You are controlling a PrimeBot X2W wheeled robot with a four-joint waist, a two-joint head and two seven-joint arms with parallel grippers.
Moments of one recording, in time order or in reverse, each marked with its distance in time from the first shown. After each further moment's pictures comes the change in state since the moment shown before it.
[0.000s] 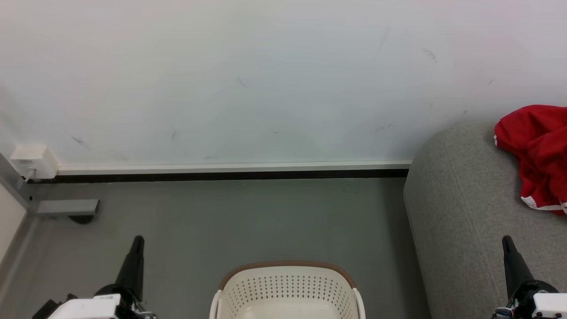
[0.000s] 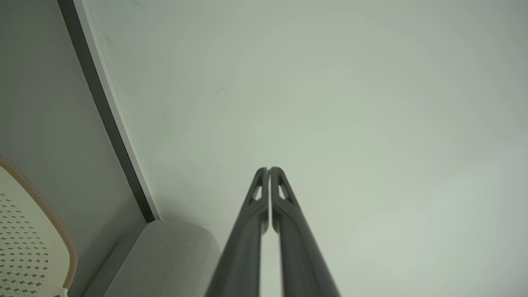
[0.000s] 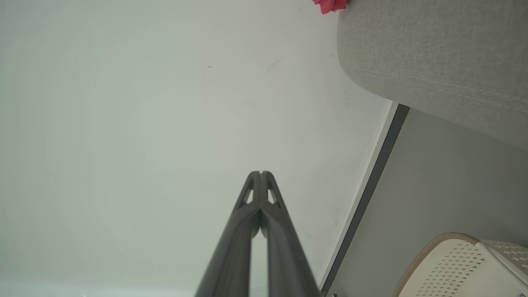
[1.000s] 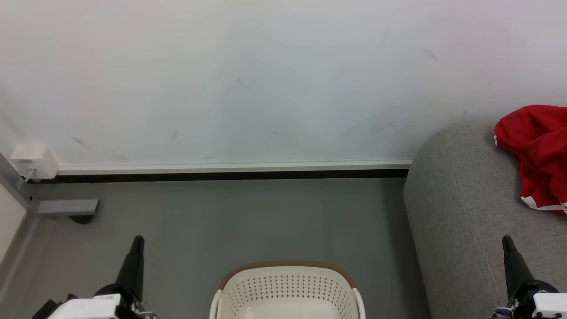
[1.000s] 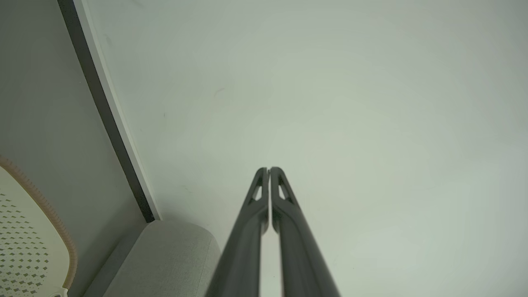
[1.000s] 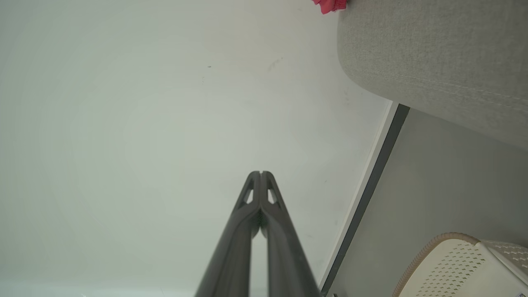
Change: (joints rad) left arm 0.000 0.000 0.000 0.000 0.000 0.000 0.000; right arm 0.000 0.000 0.000 0.000 0.000 0.000 0.000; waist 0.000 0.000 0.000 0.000
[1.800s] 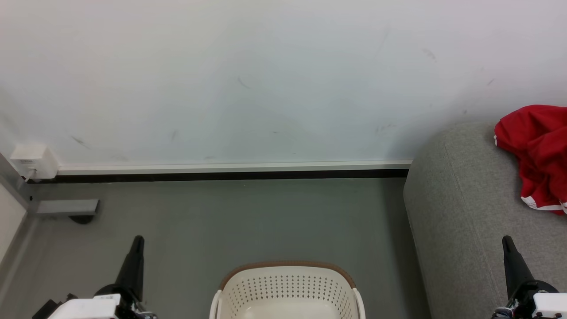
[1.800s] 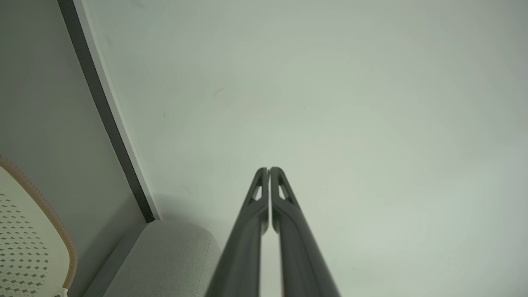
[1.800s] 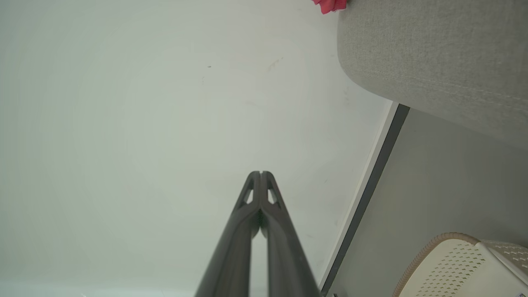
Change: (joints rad) left arm 0.000 0.000 0.000 0.000 0.000 0.000 0.000; right arm 0.000 0.000 0.000 0.000 0.000 0.000 0.000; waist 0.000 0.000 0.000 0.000
